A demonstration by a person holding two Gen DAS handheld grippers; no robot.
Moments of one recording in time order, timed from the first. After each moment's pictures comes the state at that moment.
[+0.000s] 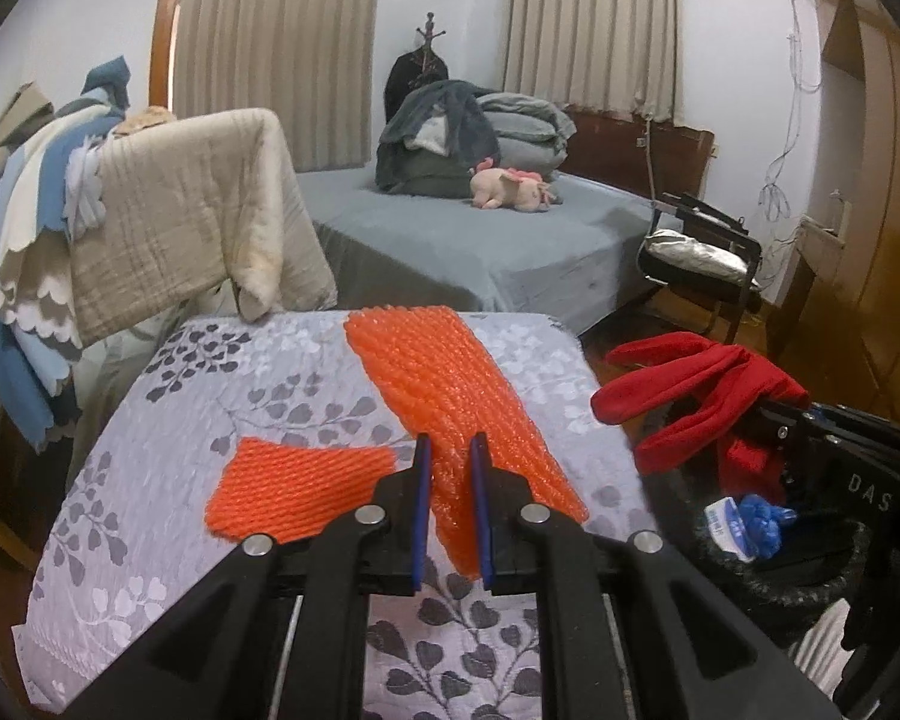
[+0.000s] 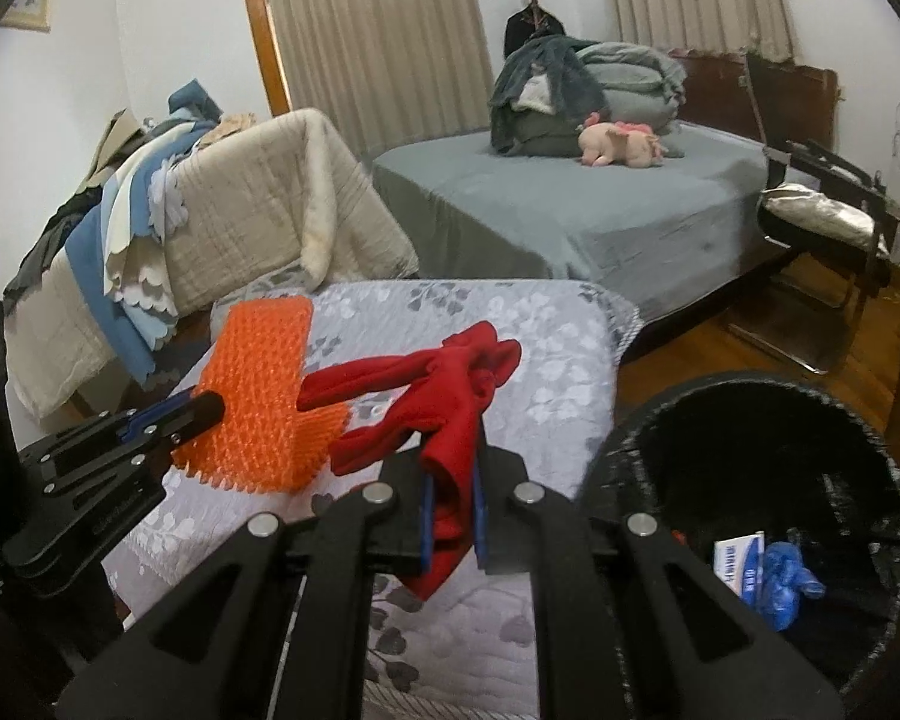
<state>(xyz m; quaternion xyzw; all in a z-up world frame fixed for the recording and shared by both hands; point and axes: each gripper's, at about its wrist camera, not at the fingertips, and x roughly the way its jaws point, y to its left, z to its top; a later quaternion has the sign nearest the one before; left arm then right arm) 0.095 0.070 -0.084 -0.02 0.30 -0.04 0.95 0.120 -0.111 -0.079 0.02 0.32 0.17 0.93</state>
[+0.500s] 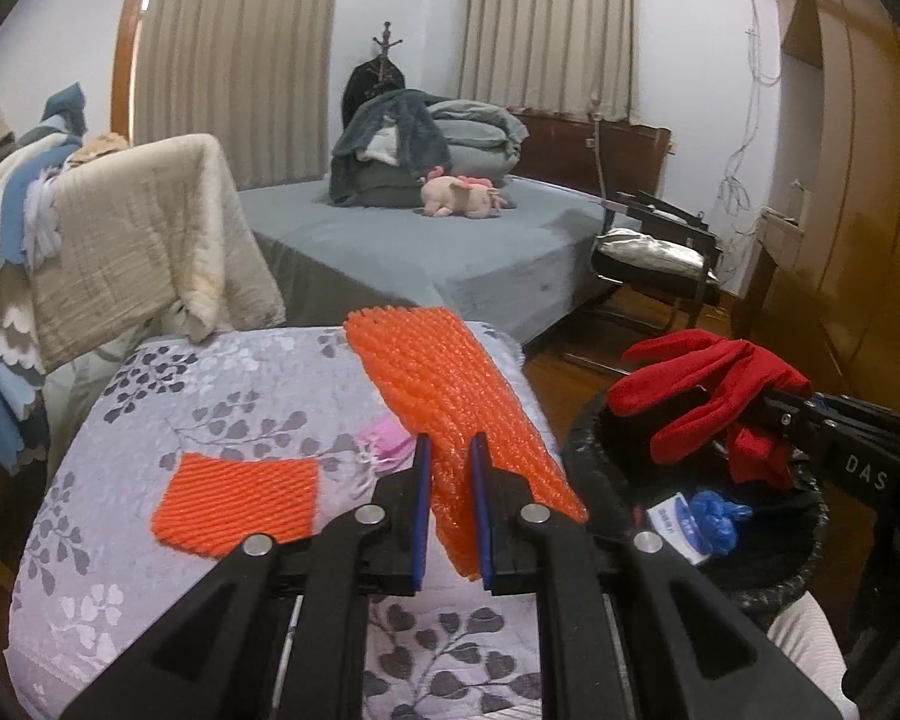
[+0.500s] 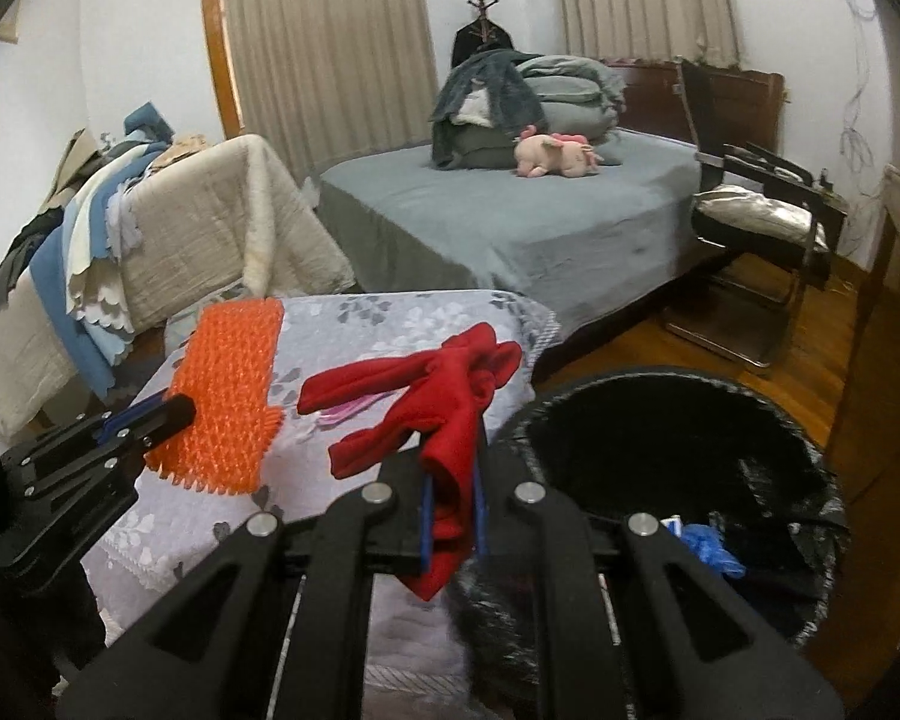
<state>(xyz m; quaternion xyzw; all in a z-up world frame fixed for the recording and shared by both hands) 0.088 0.021 -0.073 -0.01 0.29 -0.09 0.95 0.095 -0.167 -0.066 0.02 0.31 0.10 0.95</state>
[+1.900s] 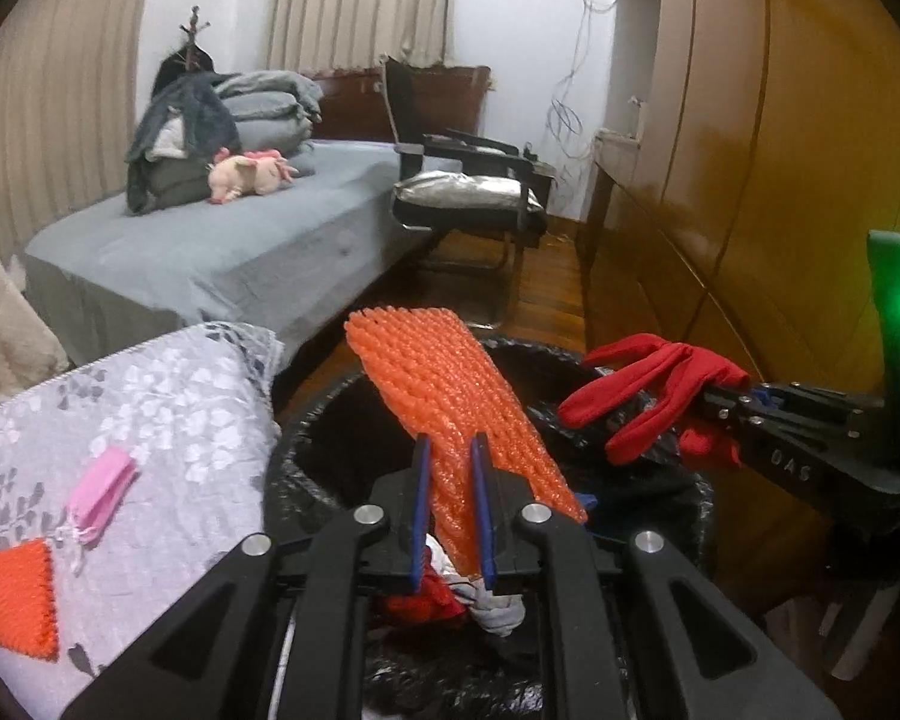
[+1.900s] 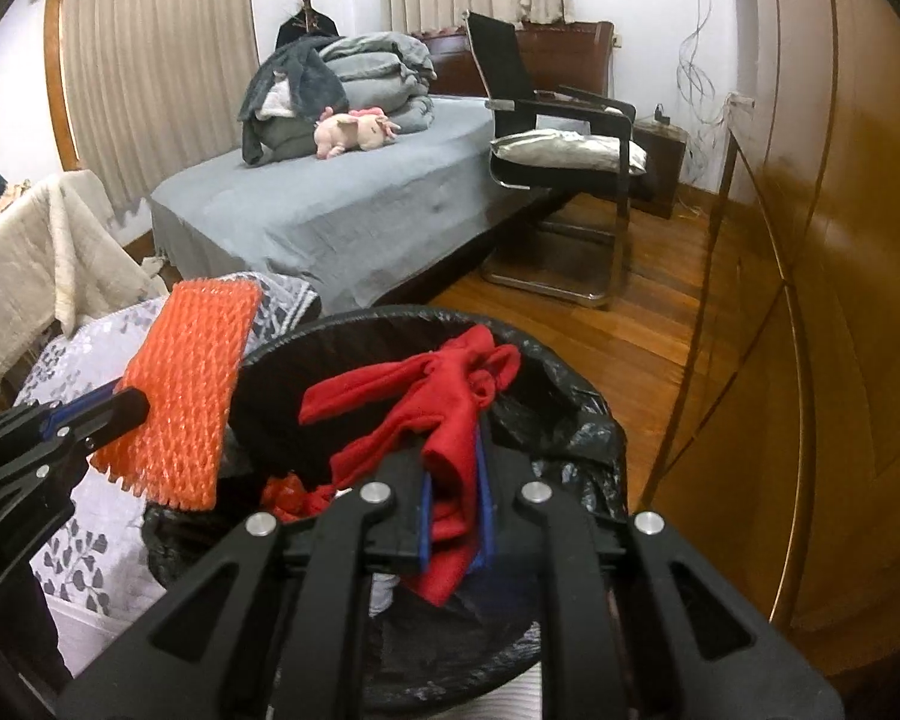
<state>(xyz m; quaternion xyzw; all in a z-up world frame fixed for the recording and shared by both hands) 0.134 -0.164 -0.107 0.05 0.32 -0.29 0.90 0.084 -0.334 -0.119 0.05 0.35 -0.09 0.93</state>
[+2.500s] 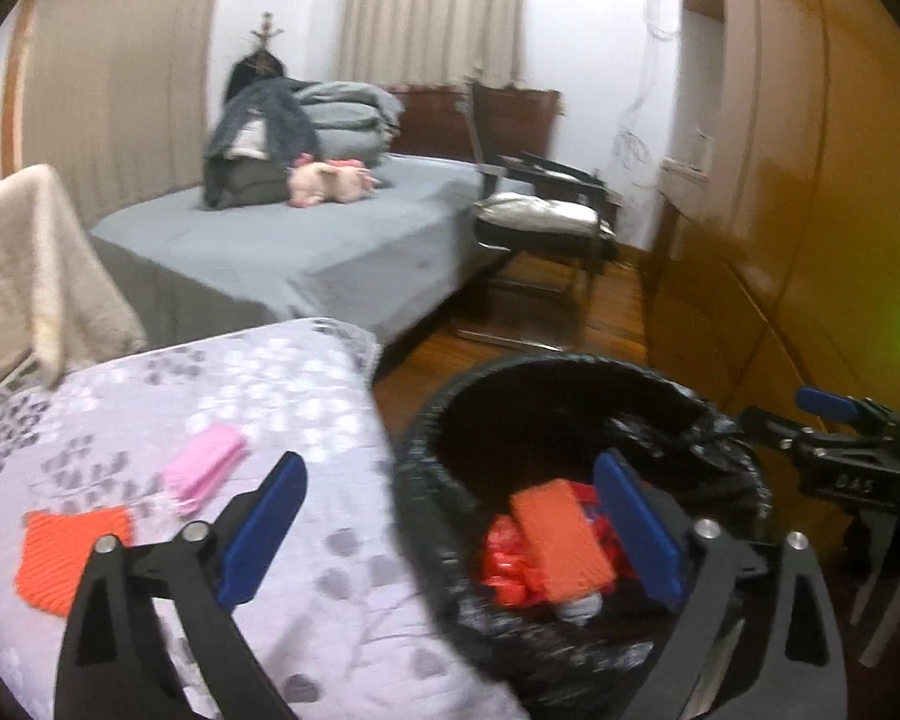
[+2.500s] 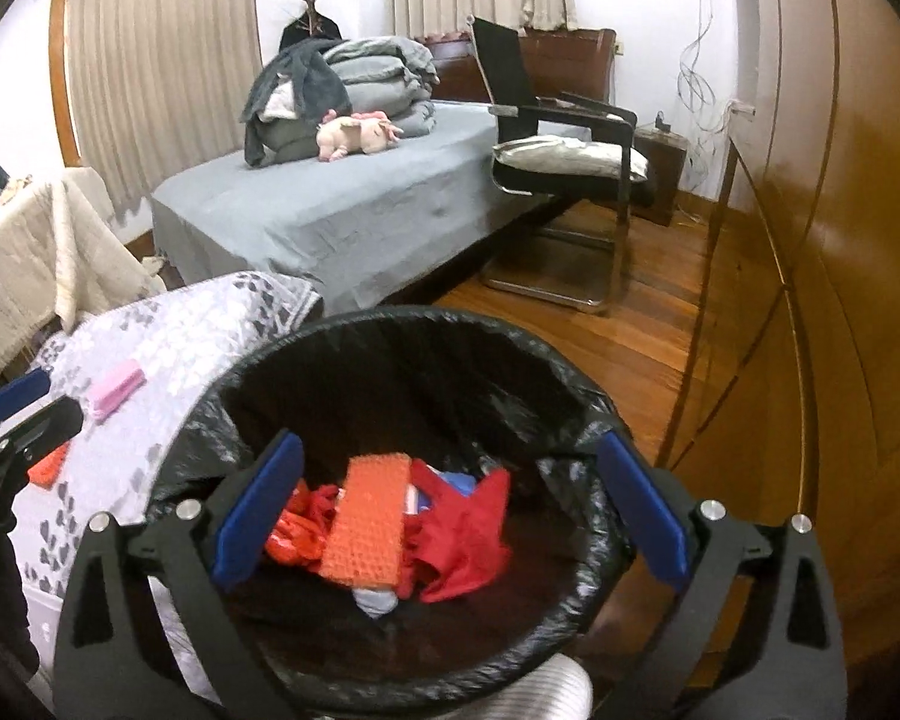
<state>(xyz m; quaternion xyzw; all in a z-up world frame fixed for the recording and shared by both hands) 0.128 -0.081 -0.094 0.02 0.30 -0.20 0.93 0.081 -0.318 -0.112 0.05 0.32 -0.08 0.94</state>
